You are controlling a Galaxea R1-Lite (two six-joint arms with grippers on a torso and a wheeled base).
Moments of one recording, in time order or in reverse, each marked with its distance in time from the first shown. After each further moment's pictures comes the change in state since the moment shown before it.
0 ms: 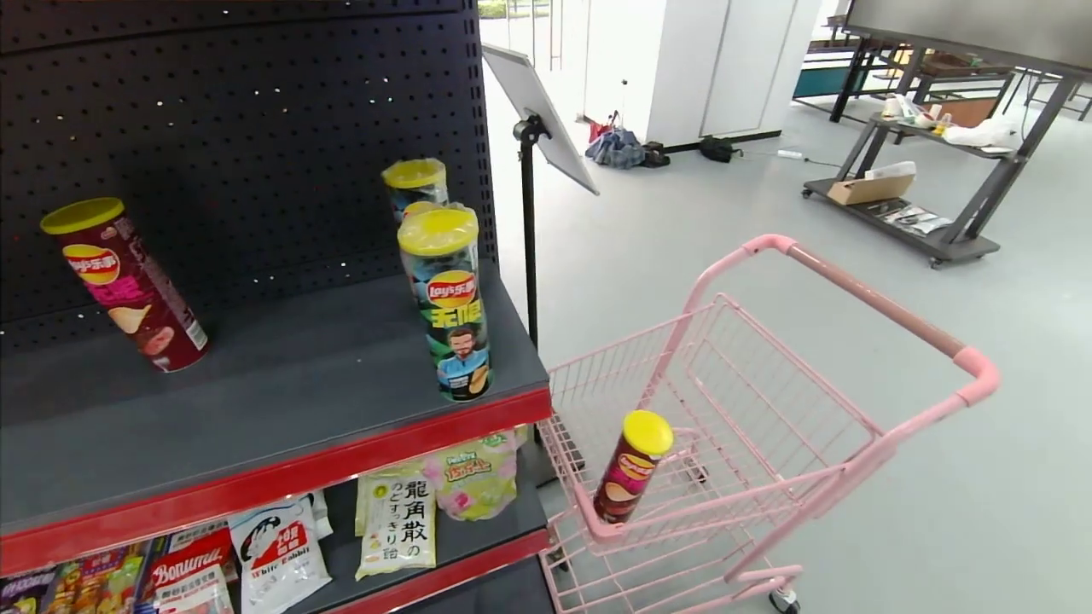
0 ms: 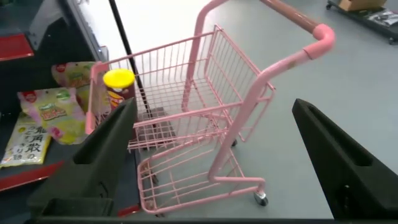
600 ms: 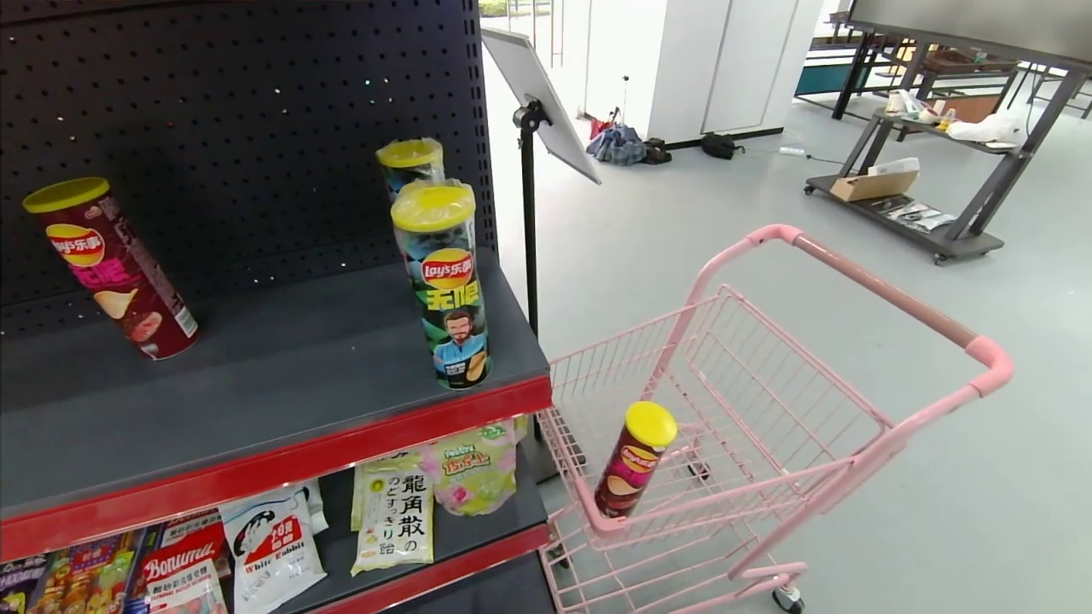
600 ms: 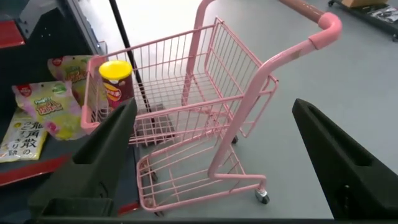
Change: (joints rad) left arm 0.000 0.000 0.000 0.001 0.000 0.000; right arm 0.002 0.000 0.000 -0.001 0.000 0.001
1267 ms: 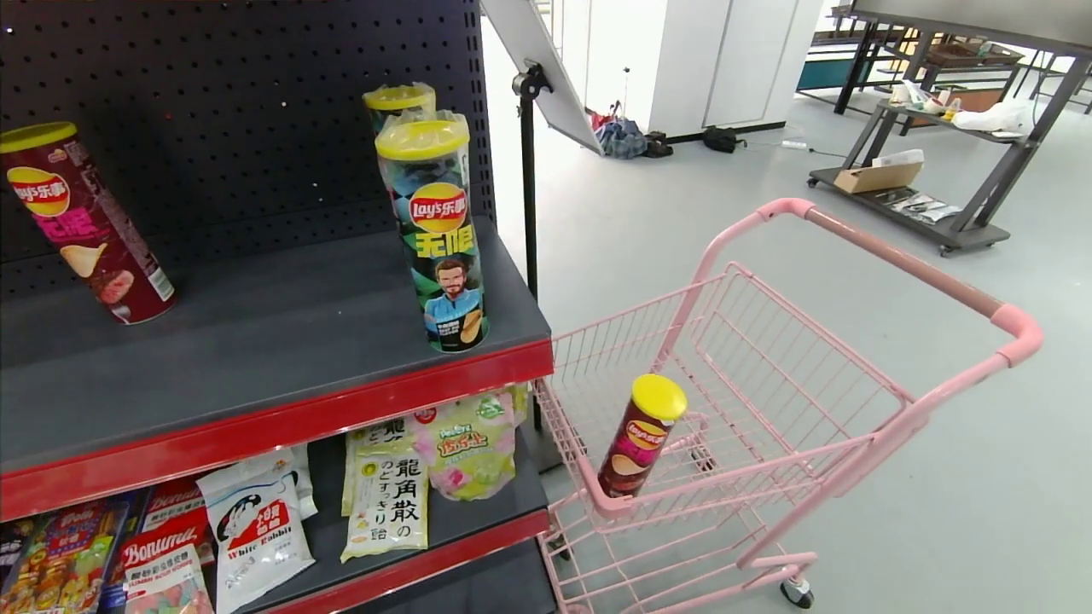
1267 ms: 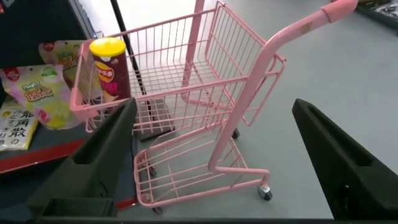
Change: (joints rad) left arm 0.000 0.000 0.000 0.000 0.000 0.000; right arm -0.001 0.000 0.000 0.000 -0.001 0.000
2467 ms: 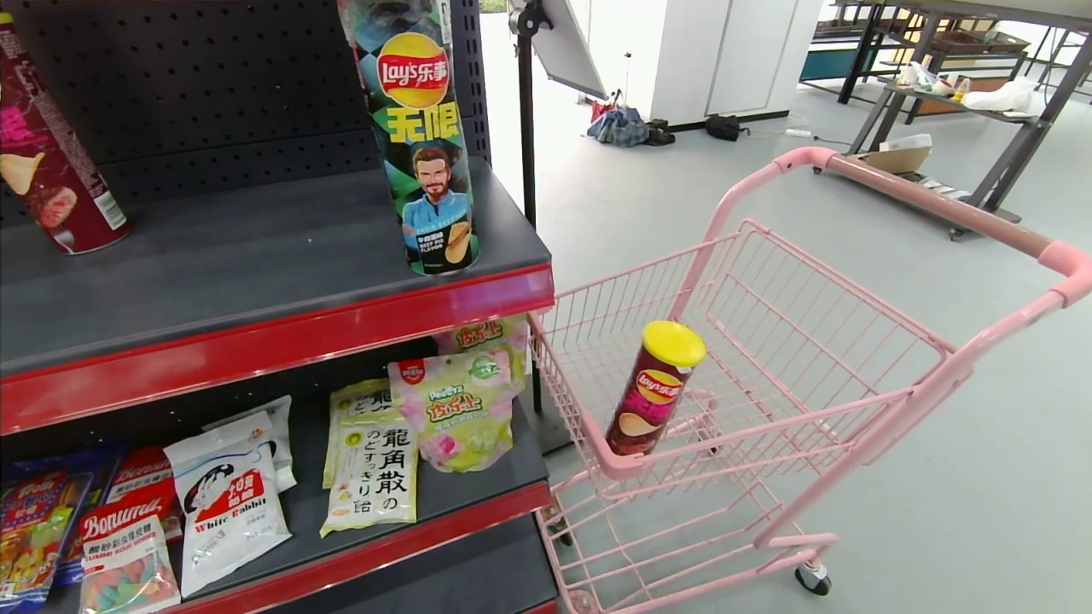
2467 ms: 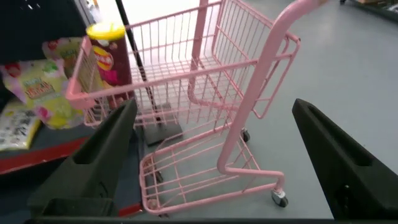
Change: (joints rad) left arm 0.000 0.000 0.000 0.000 0.000 -0.001; right arm 0.011 0.096 -0.141 -0.006 0.021 0.053
